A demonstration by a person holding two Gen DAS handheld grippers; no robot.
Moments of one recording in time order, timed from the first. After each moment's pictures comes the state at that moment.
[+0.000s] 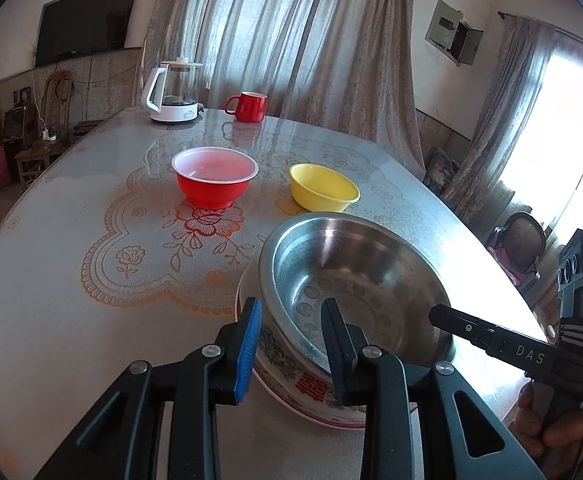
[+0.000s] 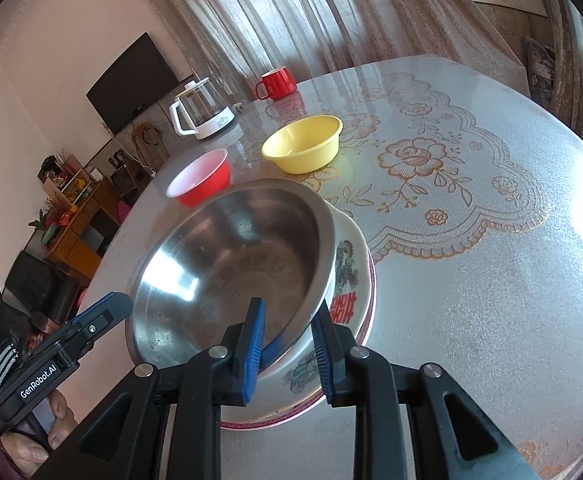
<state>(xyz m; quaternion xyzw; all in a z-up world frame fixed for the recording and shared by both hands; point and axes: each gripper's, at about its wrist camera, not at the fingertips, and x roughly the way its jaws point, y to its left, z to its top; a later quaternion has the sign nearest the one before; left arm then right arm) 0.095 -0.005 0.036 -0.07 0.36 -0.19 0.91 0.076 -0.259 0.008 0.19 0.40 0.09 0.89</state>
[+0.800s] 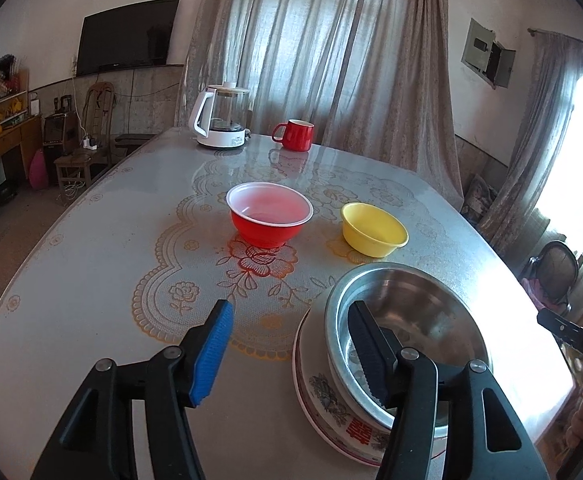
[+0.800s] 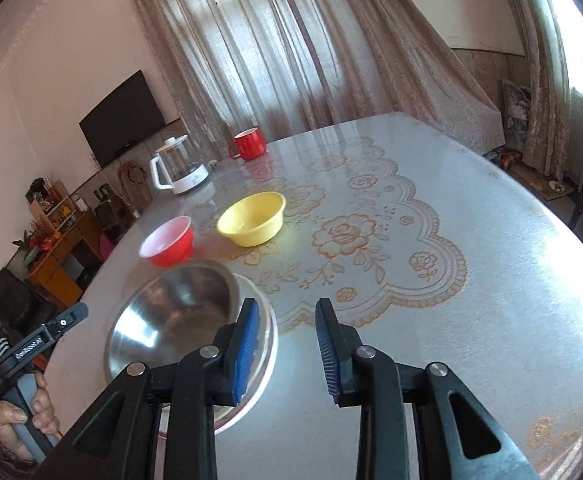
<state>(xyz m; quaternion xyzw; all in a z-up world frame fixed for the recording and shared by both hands) 0.119 0.017 0.050 -0.07 0.33 -0.11 0.93 0.056 -0.332 0.052 0.16 0.33 0.02 0.93</state>
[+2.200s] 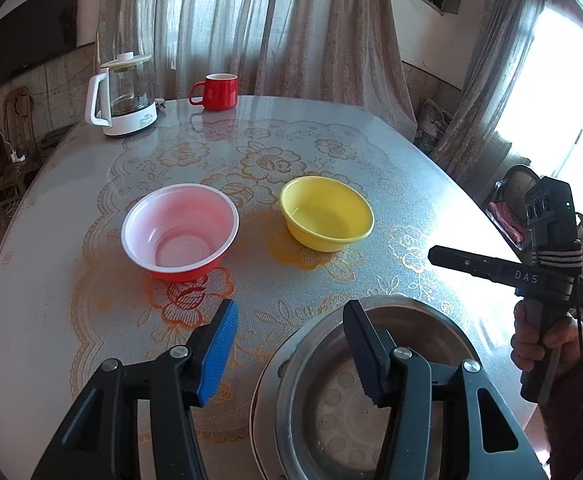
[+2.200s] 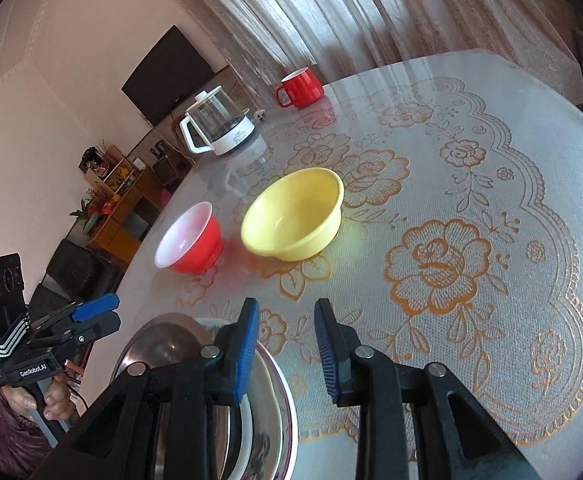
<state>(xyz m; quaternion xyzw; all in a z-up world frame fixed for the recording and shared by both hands) 0.234 -0.044 0.059 0.01 0.43 -0.23 0.87 0.223 -0.335 0.006 0.21 0.41 0.20 0.86</state>
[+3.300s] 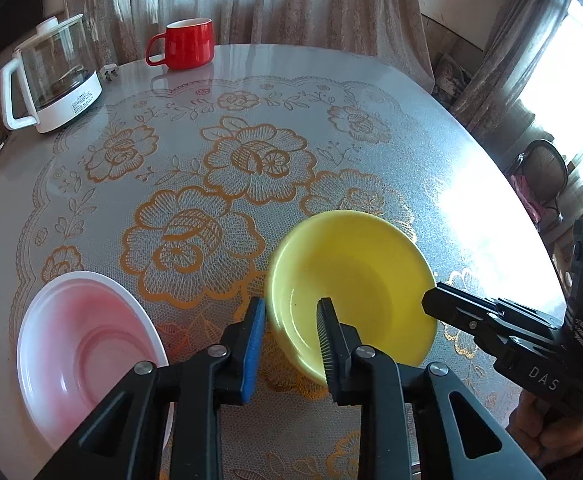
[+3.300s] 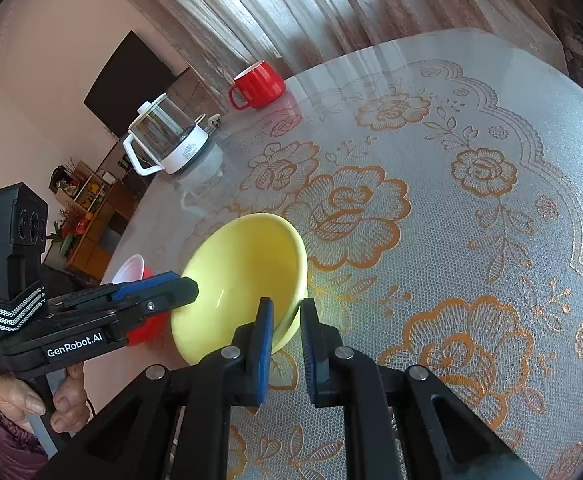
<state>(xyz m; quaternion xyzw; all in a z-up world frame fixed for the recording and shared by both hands) 0.386 -0.127 0.004 0.04 0.51 -0.22 0.83 0.322 -0.331 -0.027 0.23 0.43 0.14 0.86</state>
